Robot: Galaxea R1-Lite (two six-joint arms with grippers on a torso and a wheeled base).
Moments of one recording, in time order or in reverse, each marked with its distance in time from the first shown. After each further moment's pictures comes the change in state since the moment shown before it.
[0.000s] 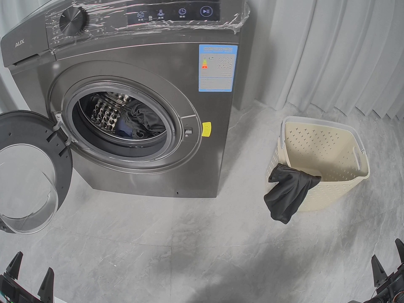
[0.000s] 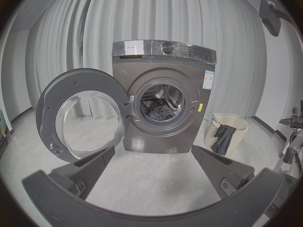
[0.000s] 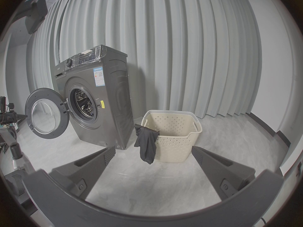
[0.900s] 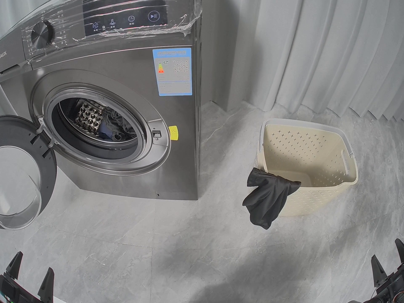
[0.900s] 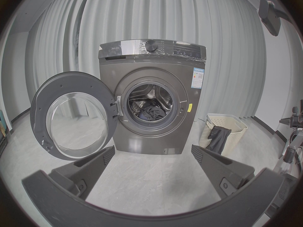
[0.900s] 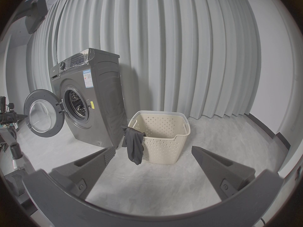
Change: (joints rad) left arm 0.000 0.001 0.000 0.000 0.000 0.004; right arm 0.000 0.001 0.000 0.000 0.001 0.000
